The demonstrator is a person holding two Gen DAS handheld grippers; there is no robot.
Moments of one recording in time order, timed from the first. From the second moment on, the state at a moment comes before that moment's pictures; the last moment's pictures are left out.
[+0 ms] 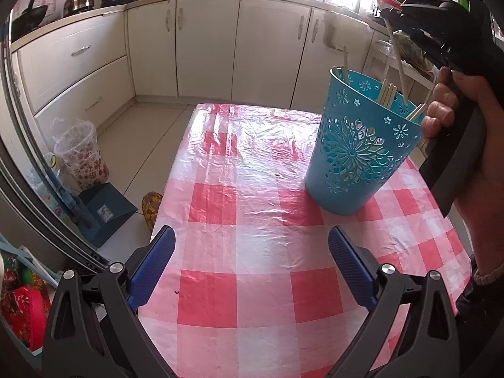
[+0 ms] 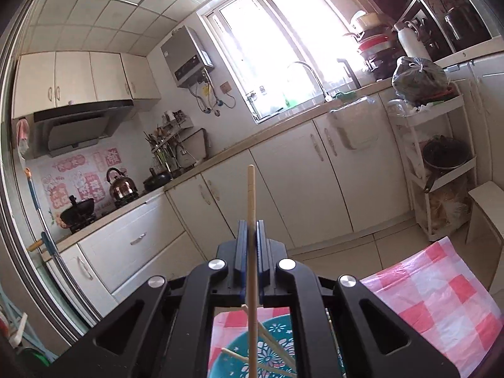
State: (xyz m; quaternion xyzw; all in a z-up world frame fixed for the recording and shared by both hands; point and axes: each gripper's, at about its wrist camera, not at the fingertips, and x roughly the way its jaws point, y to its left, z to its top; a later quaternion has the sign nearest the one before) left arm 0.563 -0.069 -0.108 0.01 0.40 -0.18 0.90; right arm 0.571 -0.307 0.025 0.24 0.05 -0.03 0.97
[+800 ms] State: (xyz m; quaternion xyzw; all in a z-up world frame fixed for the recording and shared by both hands) left arm 0.566 -0.065 -0.102 -0.01 0.40 -0.18 0.90; right arm 0.576 -0.277 0.010 0.11 0.13 -0.07 0.98
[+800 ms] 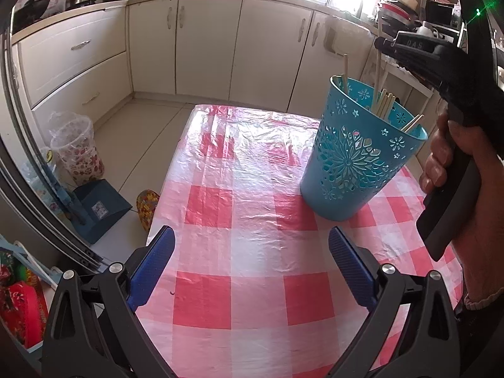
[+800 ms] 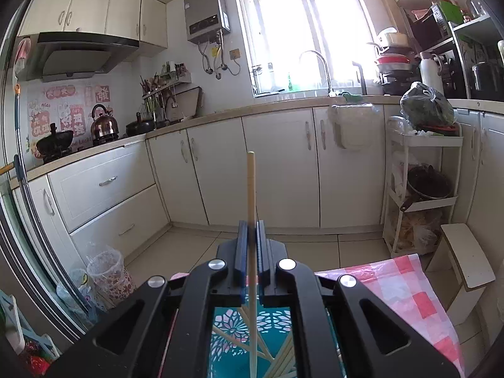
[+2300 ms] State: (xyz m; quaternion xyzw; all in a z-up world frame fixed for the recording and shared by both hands) left arm 0.520 -0.071 -0.041 0.08 0.37 -0.13 0.92; right arm 0.462 -0.293 -0.054 0.18 0.31 -0.09 0.93
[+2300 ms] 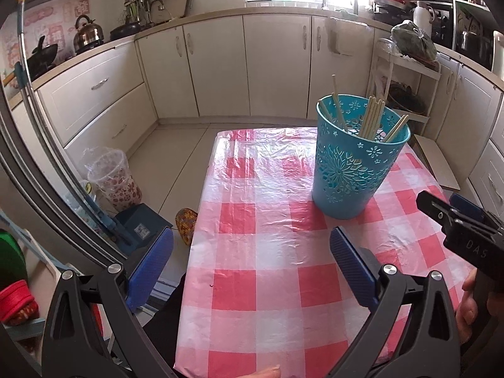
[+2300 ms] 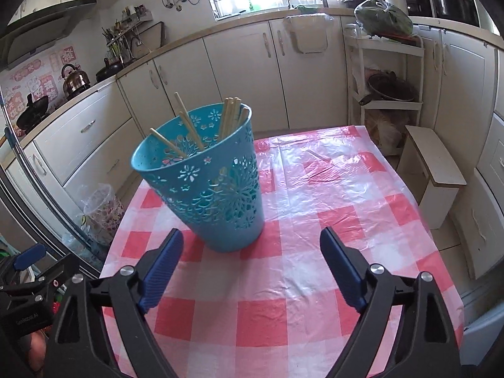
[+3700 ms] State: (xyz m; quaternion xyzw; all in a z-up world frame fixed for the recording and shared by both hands) left arm 0.358 -0.001 0.071 0.07 0.30 -0.14 0.94; right arm 0.289 -0.204 0.057 0.19 0.26 -0.09 0.94
